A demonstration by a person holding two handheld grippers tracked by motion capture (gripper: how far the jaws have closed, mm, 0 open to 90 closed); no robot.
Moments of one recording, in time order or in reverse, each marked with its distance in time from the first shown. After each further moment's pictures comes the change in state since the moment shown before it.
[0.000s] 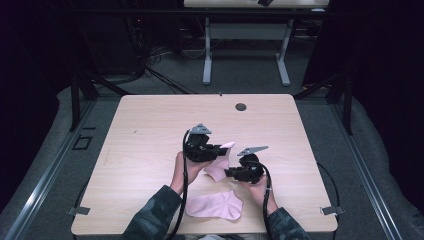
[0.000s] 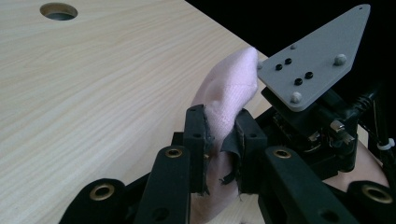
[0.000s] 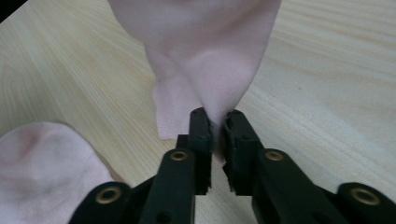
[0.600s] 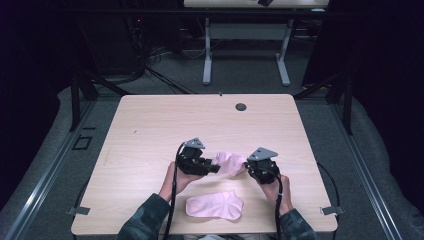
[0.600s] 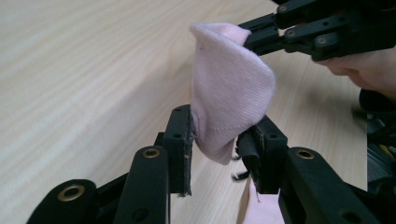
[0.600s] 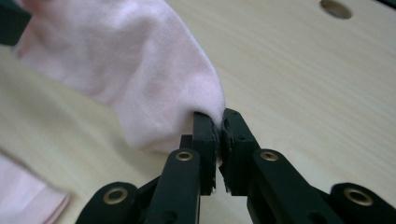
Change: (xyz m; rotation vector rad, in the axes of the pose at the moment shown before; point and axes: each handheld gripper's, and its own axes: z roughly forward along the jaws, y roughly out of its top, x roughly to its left) left arm 0.021 -0.050 0.003 0.153 -0.075 0.032; right arm 0.009 -0.007 -0.045 -0.063 -0.410 -0.253
